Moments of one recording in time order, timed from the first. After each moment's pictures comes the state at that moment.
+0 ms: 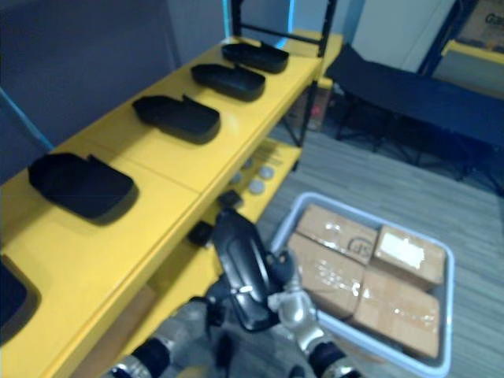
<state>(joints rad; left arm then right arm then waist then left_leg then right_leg) -0.23 0.15 -0.55 0.69 -0.53 0.08 0.12 -0.22 -0.06 0.46 0.74 -0.17 -0.28 -0.51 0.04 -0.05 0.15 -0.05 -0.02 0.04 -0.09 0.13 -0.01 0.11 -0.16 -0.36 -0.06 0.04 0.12</state>
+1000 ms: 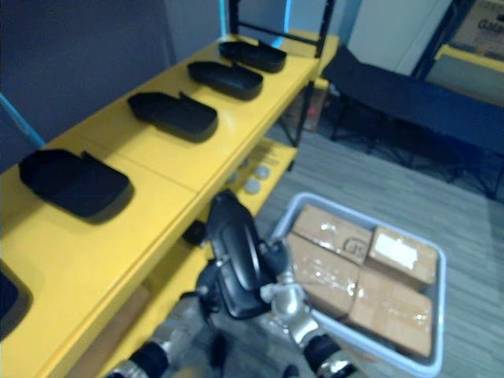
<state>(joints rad) -0.19 0.14 -0.50 0.65 -0.65 -0.15 0.16 -0.24 -0.06 0.50 0.64 -0.15 -0.27 -0.55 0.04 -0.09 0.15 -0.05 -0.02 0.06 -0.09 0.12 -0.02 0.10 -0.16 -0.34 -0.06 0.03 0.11</state>
